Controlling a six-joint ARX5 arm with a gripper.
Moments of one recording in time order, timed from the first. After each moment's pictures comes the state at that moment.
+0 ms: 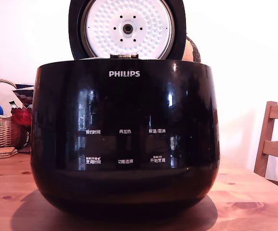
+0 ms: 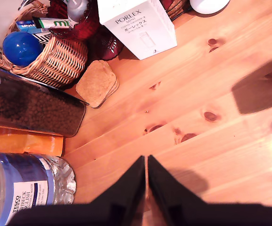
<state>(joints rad) -0.25 1.31 1.49 -1.02 -0.30 0.34</state>
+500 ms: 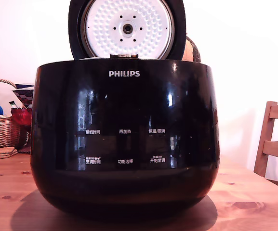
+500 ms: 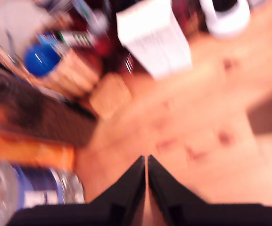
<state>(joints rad) -0.22 1.31 1.49 -0.84 -0.29 0.34</state>
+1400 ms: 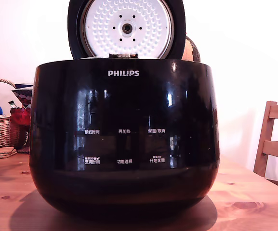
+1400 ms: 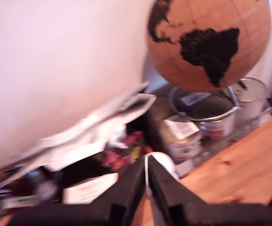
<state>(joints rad) -0.25 1.57 1.83 -0.63 0.16 0.24</state>
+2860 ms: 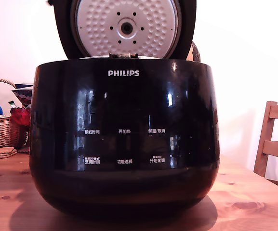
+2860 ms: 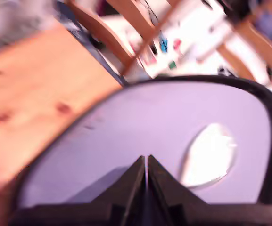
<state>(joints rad) -0.42 1.72 1.99 -1.22 0.69 0.08</state>
